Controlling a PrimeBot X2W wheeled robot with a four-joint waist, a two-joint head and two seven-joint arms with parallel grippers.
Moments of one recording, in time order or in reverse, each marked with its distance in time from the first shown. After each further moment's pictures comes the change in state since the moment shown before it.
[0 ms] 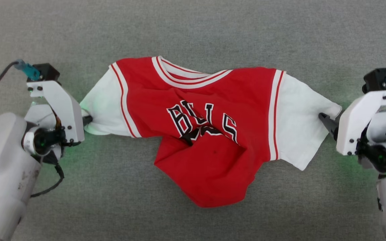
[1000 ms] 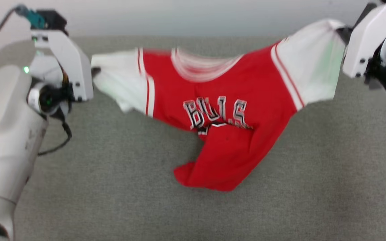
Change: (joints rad) left arm -0.226 -0.057 -0.031 0.078 0.051 -0.061 -0.059; right arm -0.404 -0.041 0.093 0.221 0.073 0.000 -0.135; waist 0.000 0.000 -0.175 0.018
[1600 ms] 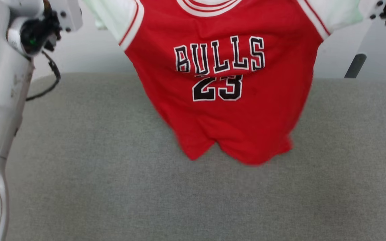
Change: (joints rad) left arm -0.265 -0.046 -0.001 0.092 0.086 -0.028 -0.227; right arm -0.281 -0.052 0.150 0.257 -0.023 0.000 -0.427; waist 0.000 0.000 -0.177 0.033
